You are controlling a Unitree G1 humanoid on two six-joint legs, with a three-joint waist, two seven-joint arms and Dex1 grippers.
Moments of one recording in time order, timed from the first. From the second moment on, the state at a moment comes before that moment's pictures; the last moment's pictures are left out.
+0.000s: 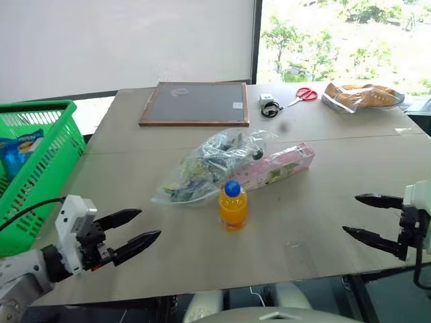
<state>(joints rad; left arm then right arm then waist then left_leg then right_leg) 0.55 0.79 0.66 -0.56 -0.83 0.65 -0.96 0.34 -0.84 -0.55 -0.53 0.54 0.56 1.17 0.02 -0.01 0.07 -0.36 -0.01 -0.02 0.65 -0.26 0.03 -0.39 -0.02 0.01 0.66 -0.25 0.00</state>
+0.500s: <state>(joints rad) 0.04 0.90 0.50 -0.65 -1.00 0.87 -0.60 -0.05 -0.94 -0.50 -0.58 0.72 0.58 1.05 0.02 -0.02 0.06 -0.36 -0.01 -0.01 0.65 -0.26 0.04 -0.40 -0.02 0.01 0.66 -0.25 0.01</state>
